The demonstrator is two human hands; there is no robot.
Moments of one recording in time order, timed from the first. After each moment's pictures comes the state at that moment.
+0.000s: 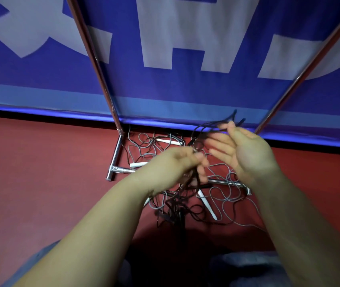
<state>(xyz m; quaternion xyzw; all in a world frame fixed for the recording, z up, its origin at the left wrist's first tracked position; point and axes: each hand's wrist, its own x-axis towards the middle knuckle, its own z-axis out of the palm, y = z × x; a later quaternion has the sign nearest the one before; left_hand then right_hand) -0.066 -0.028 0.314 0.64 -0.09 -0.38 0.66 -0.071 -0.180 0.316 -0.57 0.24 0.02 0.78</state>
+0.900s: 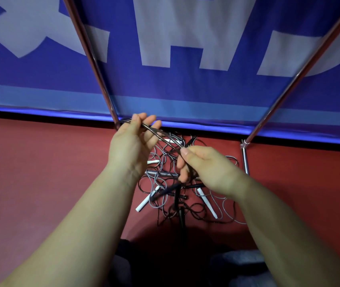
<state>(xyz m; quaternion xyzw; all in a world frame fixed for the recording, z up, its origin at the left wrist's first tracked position) -0.033 -0.009 0.309 0.42 0.20 -0.07 0.88 -0.086 -0.145 0.313 -0.80 0.03 0.21 0.56</state>
